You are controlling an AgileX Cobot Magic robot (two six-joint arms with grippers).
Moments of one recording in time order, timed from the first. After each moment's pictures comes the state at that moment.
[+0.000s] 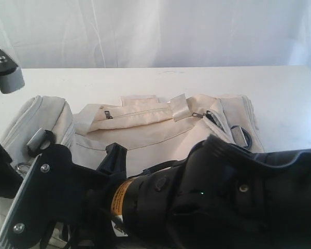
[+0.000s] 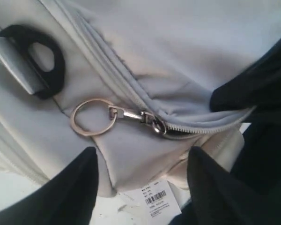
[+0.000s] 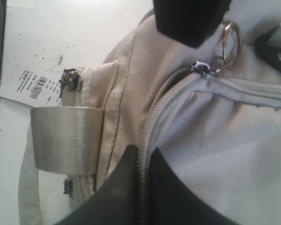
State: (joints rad) left arm -0.36 1.09 -1.02 -0.21 1.27 0.43; right arm 1.06 1.49 -0.90 0.00 0.19 -0.32
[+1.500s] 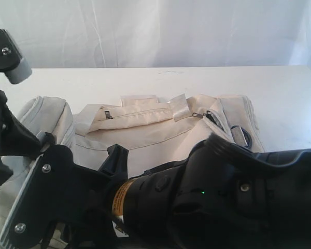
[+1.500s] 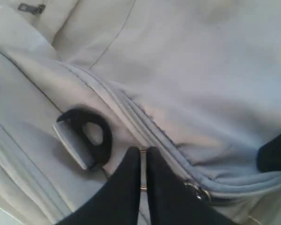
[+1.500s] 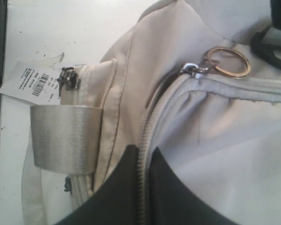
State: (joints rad) left arm -0.36 1.07 -0.96 -0.22 1.01 0.56; right arm 1.06 1.49 -0.90 0.00 0.21 -0.32
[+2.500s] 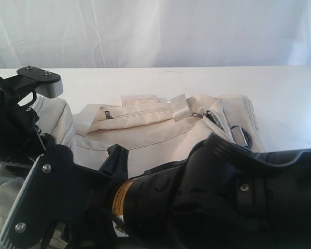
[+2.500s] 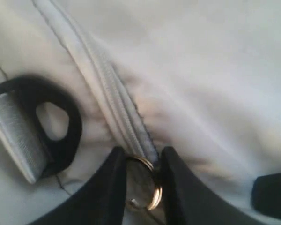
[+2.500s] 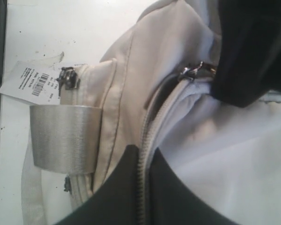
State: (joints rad) left arm -0.36 1.29 -1.01 -0.24 1.11 0.26; right arm 1.06 1.49 -0.90 0.00 0.21 -0.31
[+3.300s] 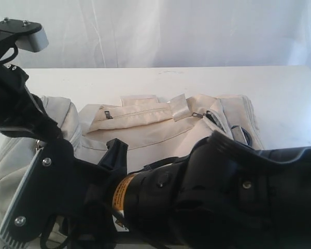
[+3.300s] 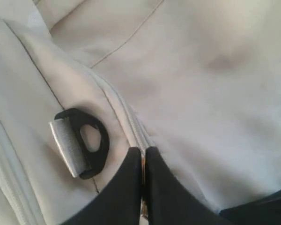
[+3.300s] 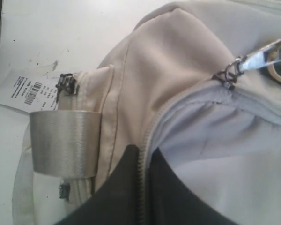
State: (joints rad) left arm -0.36 1.20 -1.08 -0.25 1.04 0.22; right arm 1.06 1.49 -0.90 0.00 0.19 -0.31
